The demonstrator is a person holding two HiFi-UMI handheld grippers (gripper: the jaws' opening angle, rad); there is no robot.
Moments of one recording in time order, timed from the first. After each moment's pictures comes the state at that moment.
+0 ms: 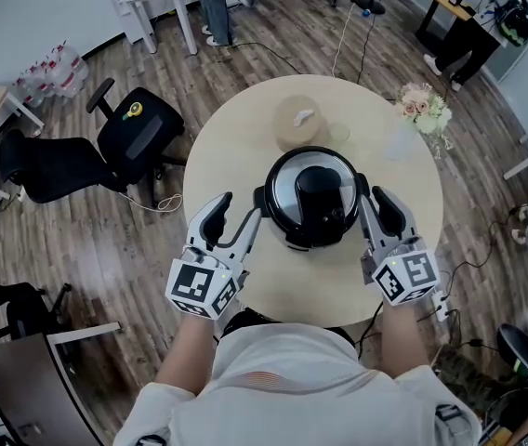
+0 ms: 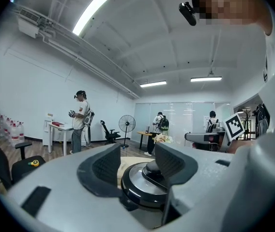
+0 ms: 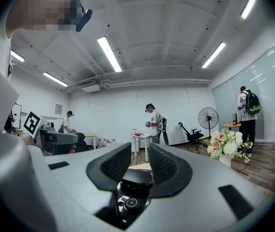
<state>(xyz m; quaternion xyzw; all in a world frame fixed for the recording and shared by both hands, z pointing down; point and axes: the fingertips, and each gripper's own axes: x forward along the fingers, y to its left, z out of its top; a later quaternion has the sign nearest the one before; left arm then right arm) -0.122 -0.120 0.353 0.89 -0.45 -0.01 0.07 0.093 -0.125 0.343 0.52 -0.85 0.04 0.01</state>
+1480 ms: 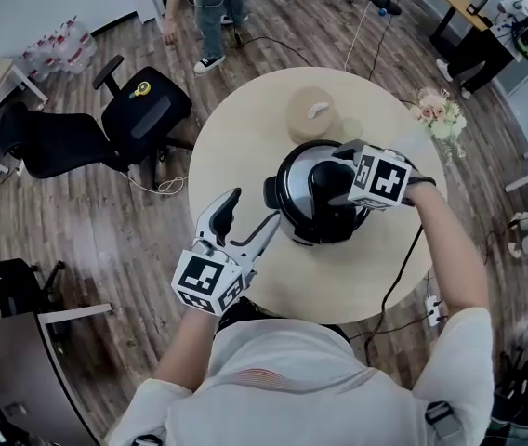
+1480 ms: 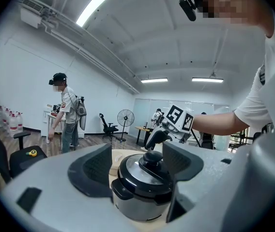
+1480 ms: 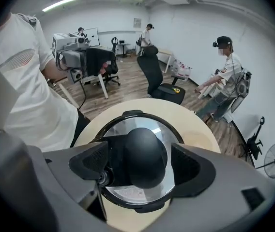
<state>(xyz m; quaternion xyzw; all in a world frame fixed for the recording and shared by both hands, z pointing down) -0.125 -0.112 0.377 0.89 -0.44 0.01 0.12 0.009 -0.182 0.467 0.06 -0.83 -0.01 0.55</state>
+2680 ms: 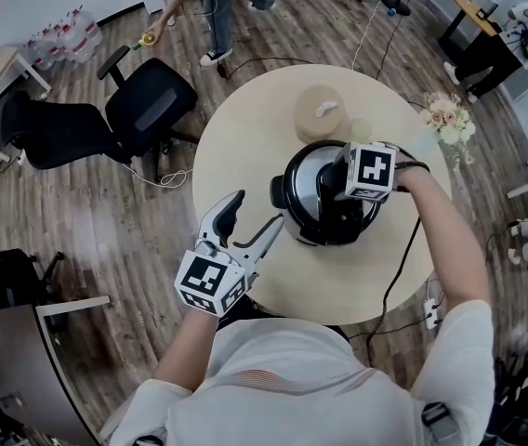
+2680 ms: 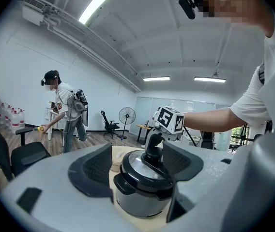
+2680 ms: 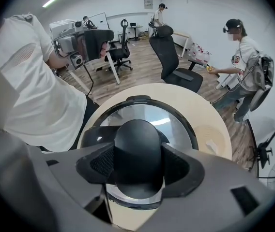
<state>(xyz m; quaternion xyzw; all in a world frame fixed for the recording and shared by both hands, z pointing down) -0.135 -0.114 0.391 0.89 -0.44 0.01 0.13 0.007 -0.189 0.505 -0.03 -0.77 0.00 0.63</state>
